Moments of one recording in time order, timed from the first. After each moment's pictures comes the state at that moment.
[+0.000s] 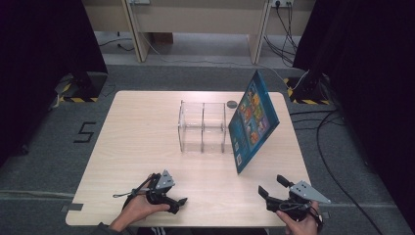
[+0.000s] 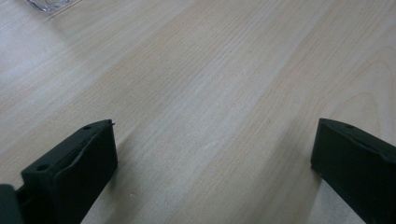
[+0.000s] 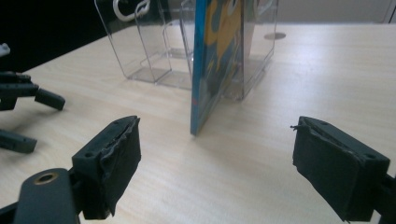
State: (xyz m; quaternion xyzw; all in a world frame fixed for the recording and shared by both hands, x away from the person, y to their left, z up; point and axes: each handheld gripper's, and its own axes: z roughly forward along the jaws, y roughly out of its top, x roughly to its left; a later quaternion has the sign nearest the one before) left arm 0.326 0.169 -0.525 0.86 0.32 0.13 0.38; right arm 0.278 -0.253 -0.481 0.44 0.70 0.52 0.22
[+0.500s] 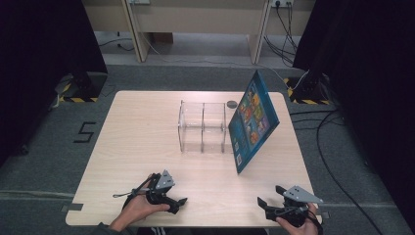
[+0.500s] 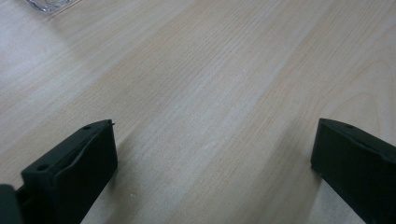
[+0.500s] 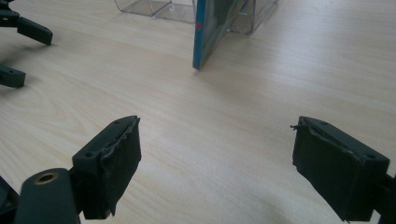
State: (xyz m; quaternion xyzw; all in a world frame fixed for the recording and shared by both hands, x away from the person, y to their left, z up) left arm 0.326 0.169 -0.525 0.86 0.32 0.13 0.38; right arm 0.270 -0.253 -0.495 0.45 0.76 0.44 0.18
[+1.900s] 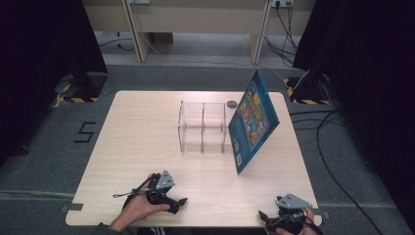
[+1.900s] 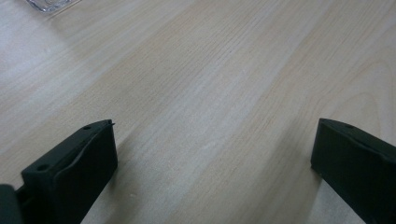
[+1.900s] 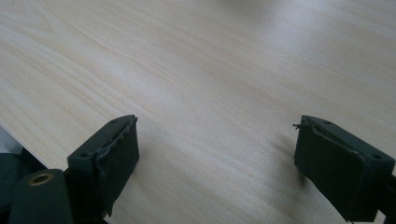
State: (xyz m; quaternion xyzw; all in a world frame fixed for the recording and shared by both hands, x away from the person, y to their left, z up) left arm 0.326 0.169 -0.525 0.86 0.32 0.13 0.38; right arm 0.260 -0.253 -0.517 0.42 0.82 0.34 0.18
